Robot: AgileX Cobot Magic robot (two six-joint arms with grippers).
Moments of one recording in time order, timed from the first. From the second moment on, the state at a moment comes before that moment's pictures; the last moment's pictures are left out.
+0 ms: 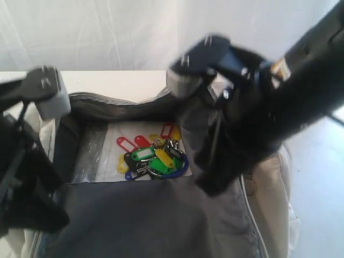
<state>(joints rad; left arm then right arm) -0.48 1.11 -0.99 -0.39 1.25 0.62 0.59 1.26 -1.14 0.21 1.05 -0.35</state>
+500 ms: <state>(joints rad) -0.48 1.11 -1.04 -0.01 1.15 0.40 0.59 1.51 -1.50 0.17 1.02 -0.34</state>
